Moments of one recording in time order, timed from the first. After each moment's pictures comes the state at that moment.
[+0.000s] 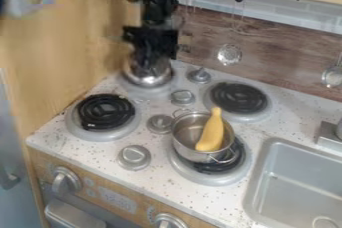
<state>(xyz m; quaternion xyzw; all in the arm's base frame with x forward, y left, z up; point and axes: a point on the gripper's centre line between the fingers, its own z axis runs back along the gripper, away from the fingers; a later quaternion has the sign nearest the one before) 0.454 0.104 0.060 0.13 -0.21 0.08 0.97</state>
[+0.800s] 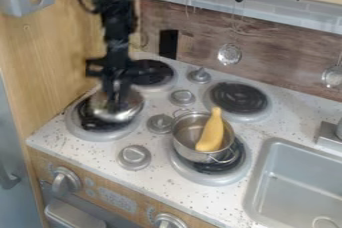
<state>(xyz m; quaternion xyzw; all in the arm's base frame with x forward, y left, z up) 0.365 0.134 0.004 0.04 -0.06 0.21 0.97</state>
